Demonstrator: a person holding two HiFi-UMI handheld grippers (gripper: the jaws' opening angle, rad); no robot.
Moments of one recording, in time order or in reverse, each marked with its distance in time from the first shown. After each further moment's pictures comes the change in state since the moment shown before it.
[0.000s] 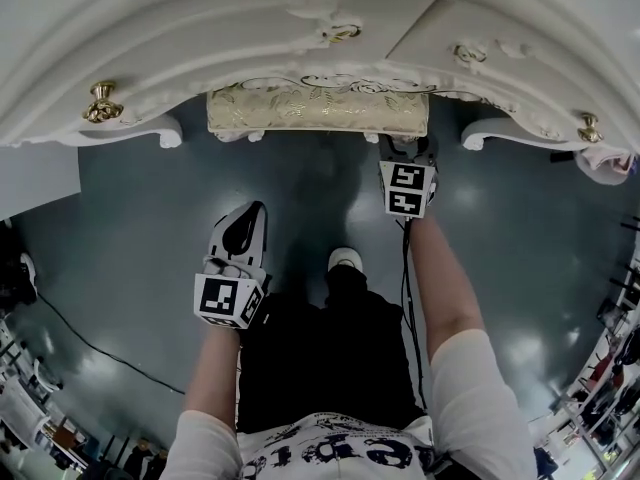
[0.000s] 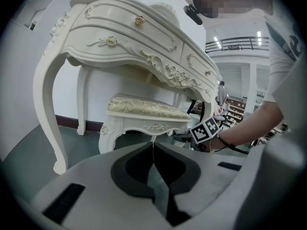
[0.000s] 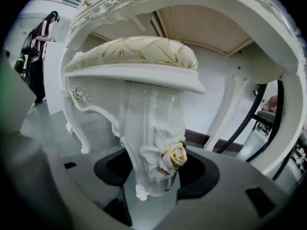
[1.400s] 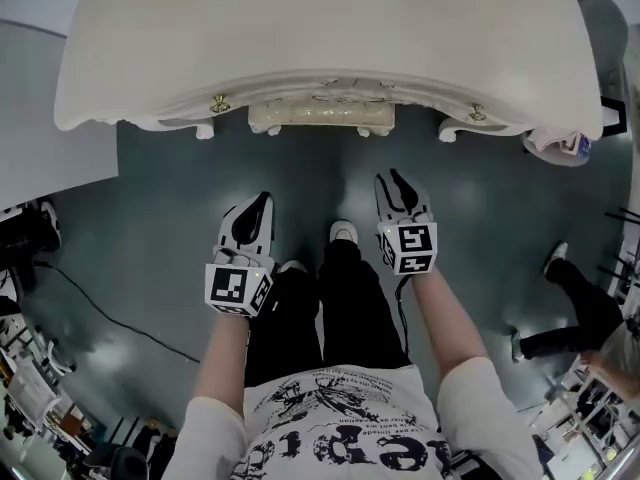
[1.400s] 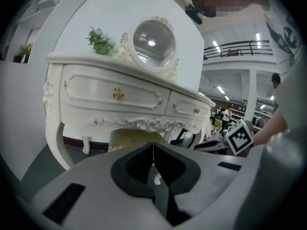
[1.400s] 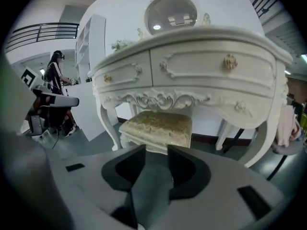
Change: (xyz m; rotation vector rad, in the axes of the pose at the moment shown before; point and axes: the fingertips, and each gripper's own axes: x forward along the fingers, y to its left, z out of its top) left arm -0.110 -0.057 0.182 0.007 -0.040 0.021; right arm -0.243 0.032 0.125 0.135 0.030 0.257
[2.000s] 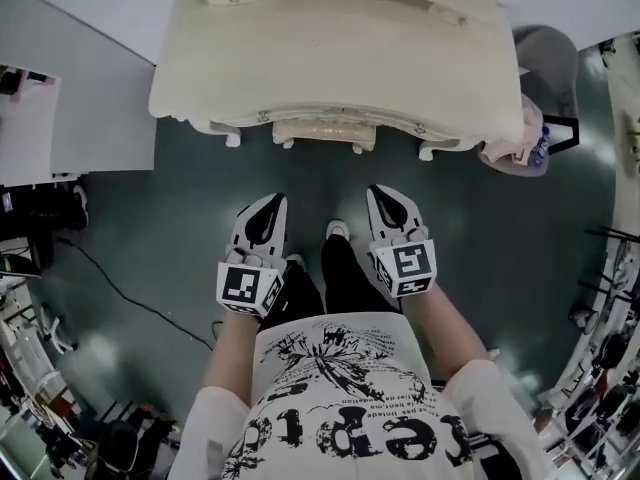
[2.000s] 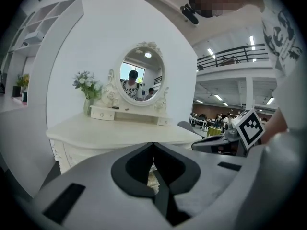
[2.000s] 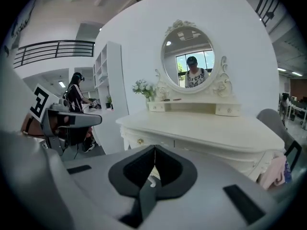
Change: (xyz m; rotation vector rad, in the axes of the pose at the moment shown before) left arm -0.119 -0.102 0.229 0.037 -0.104 0.014; right arm -0.207 0.060 0.235 -0.046 -0.147 0.156
